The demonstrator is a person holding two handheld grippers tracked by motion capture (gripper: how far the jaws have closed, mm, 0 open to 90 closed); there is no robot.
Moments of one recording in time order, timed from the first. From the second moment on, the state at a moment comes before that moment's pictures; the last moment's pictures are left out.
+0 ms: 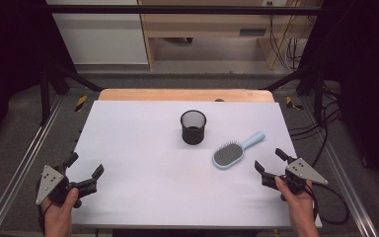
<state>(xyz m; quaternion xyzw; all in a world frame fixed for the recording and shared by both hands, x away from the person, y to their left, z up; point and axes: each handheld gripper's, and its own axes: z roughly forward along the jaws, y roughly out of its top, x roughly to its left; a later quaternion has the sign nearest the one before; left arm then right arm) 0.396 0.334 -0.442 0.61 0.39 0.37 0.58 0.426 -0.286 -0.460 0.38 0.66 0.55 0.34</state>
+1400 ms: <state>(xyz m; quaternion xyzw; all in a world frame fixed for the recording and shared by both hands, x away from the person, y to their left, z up) 0.397 0.328 -0.446 0.63 0.39 0.36 0.57 0.500 -0.248 -0.403 0.47 0.68 0.47 0.31</state>
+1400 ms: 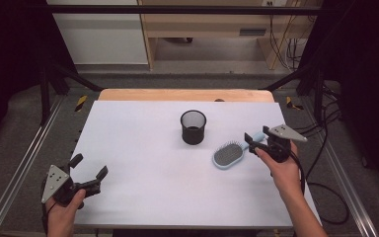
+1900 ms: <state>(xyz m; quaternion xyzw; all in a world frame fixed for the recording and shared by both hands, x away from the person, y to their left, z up) 0.396 0.325 -0.447 0.64 0.38 0.36 0.57 0.545 -0.256 -0.398 0.48 0.70 0.42 0.32</state>
